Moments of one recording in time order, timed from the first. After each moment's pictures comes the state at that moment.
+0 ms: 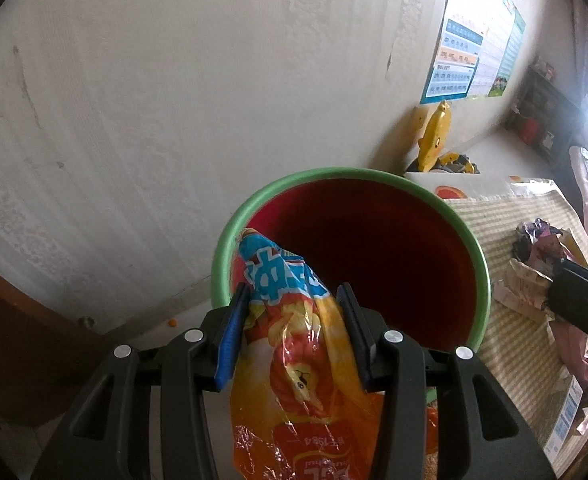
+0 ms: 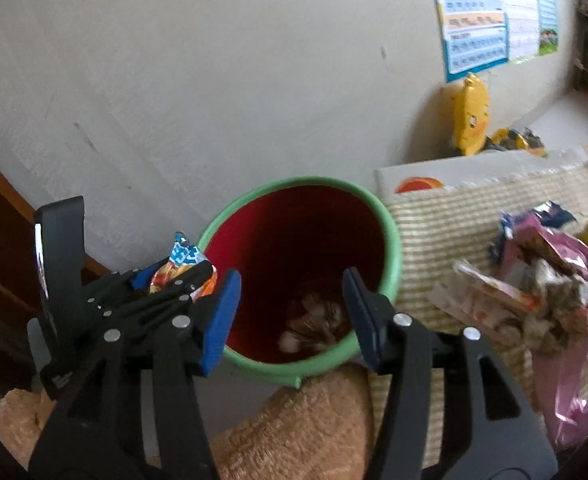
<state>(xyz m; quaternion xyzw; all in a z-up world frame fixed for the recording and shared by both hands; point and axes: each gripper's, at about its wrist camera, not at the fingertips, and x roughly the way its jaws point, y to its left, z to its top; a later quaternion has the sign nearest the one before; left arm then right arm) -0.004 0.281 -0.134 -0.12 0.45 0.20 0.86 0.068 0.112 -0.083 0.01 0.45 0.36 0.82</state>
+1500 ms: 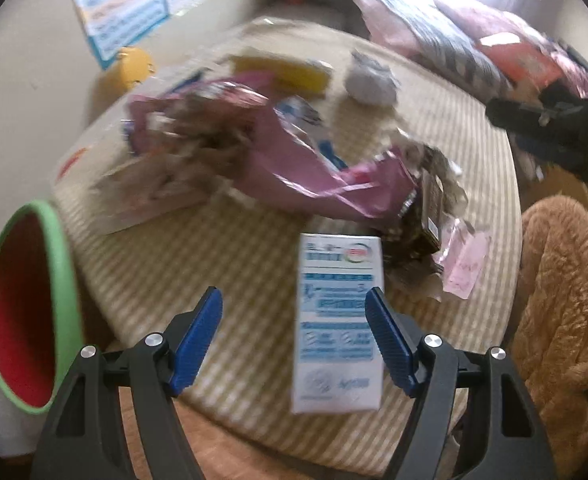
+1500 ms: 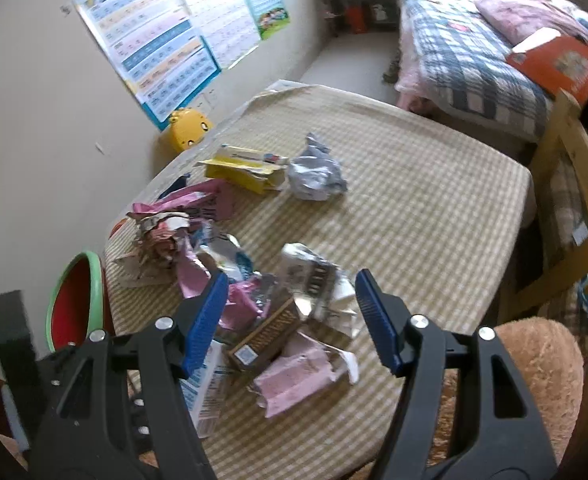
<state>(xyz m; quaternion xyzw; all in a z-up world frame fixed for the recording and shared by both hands) 0.021 -0.034 -0.157 0.09 0.55 -0.17 0.81 0.017 -0.214 -0.101 0.17 0.45 0.00 0.88</state>
